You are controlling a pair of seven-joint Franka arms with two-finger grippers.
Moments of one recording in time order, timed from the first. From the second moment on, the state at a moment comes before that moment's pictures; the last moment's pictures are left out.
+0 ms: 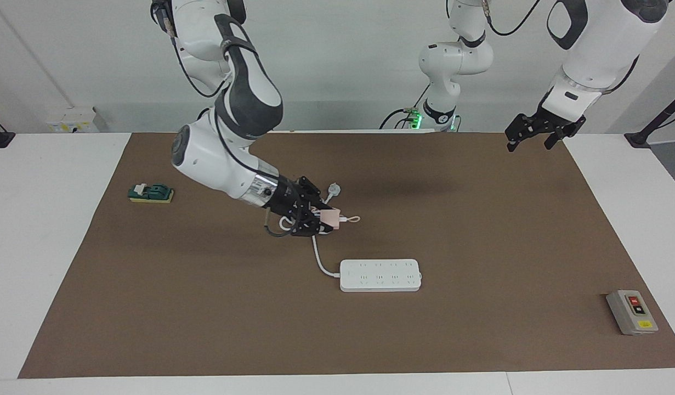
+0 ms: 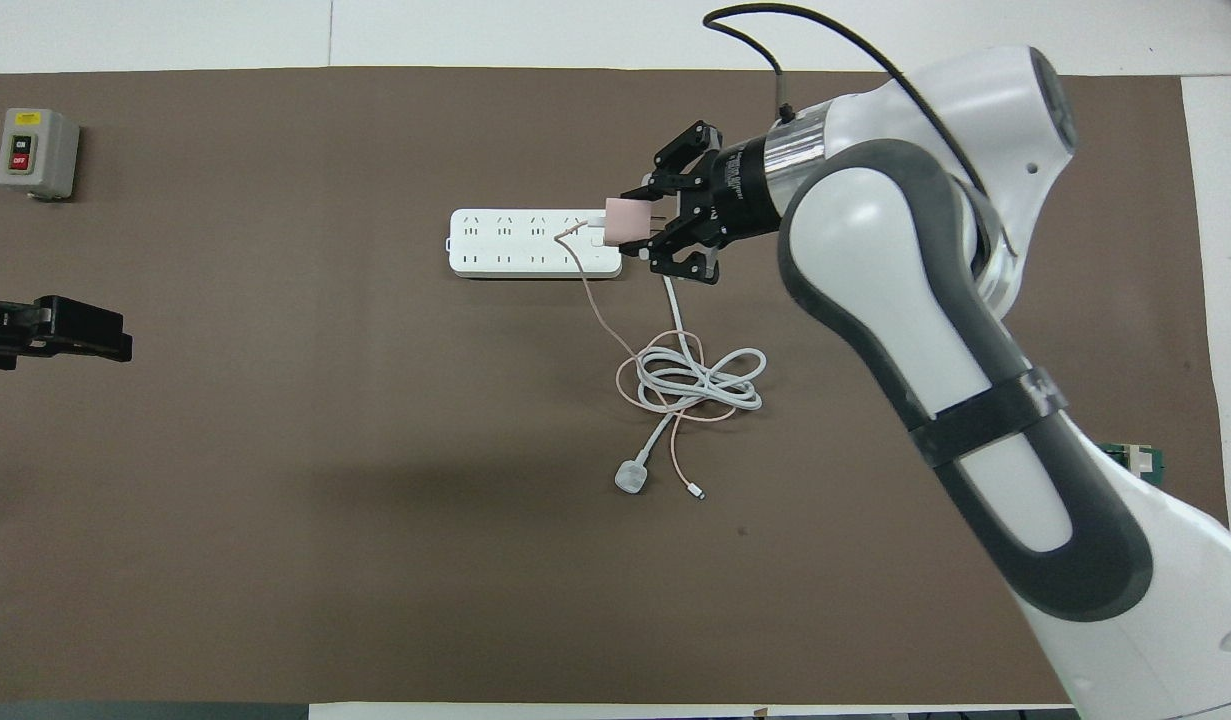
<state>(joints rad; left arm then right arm) -0.03 -0.09 -0.01 -1.71 0.00 1.57 -0.03 0.37 0.41 -0.02 -1.49 0.85 2.08 1.62</state>
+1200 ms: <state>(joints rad) 0.12 0.05 -0.01 -2.06 -1.24 1.68 0.53 0.56 0.43 -0.02 -1.48 0.86 2.21 1.67</state>
